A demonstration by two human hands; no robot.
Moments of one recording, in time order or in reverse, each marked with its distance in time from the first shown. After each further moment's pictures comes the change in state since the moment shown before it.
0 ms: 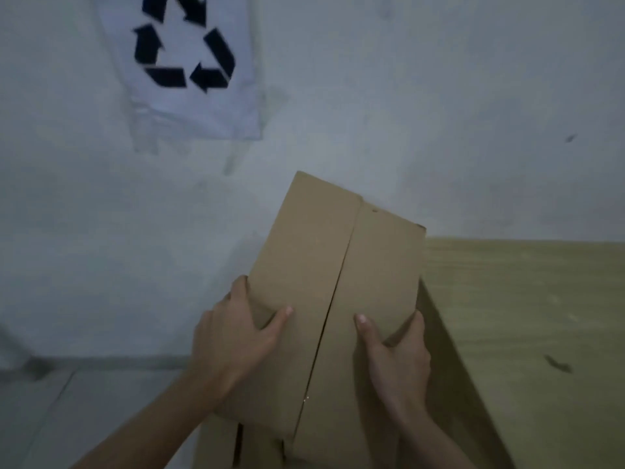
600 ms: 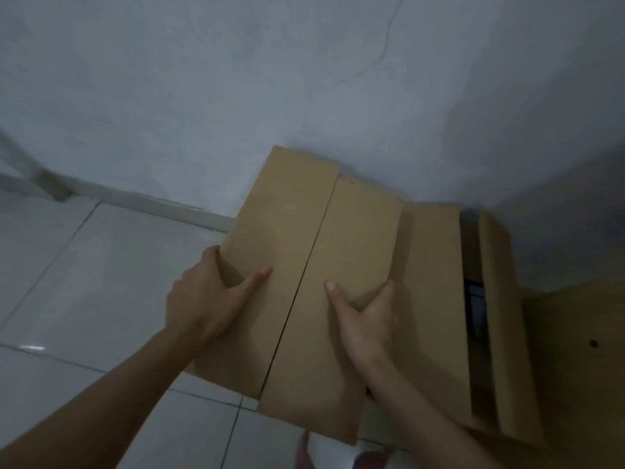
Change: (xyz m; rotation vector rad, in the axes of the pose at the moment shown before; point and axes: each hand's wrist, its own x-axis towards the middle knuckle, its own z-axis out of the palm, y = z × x) left_hand 0.019 -0.344 0.252 0.019 -0.105 -0.549; right_hand 0.001 0.288 0.338 -0.072 -0.451 0.260
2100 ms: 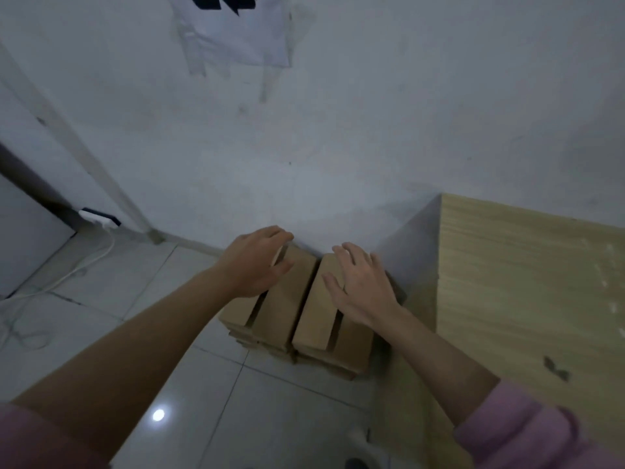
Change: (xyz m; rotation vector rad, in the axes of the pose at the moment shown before) left_hand -0.284 0.333 -0.223 0.481 -0.105 0.565; right_hand -0.164 -0.234 -0.372 -0.878 -0.283 -0.895
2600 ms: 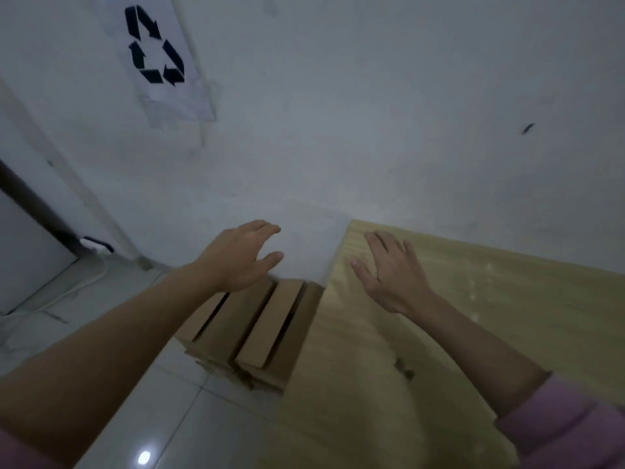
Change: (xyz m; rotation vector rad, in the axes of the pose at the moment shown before) left_hand 0.016 0.217 -0.024 0.067 0.134 -0.064; right_hand -0.086 0.214 -0.136 -0.103 0.169 -0.021
